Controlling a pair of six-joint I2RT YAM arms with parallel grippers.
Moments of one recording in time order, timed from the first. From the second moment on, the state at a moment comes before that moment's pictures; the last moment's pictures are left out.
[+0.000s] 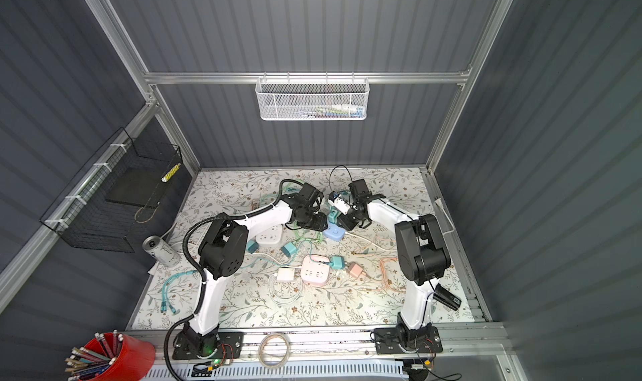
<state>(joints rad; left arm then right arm) -0.69 2.20 1.71 -0.60 0.21 -0.33 0.33 1.88 1.28 -0.49 -0.27 -0.50</state>
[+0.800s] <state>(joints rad) -0.70 2.23 1.72 -0.56 0.25 -0.38 0.36 1.84 1.22 -0.43 -0.21 -0.47</state>
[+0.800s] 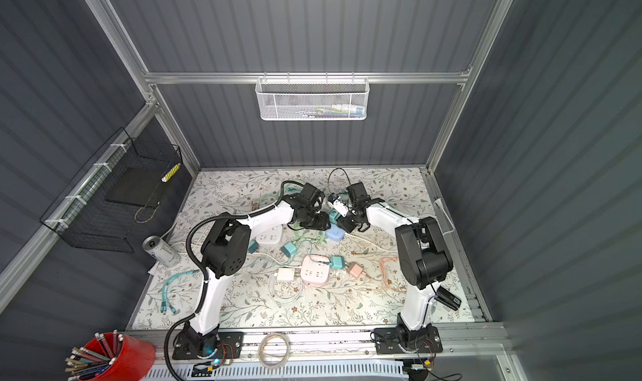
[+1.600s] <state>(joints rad) -0.70 2.23 1.71 -0.52 0.24 -0.38 0.28 1.74 1.17 -0.42 -0.26 -0.39</state>
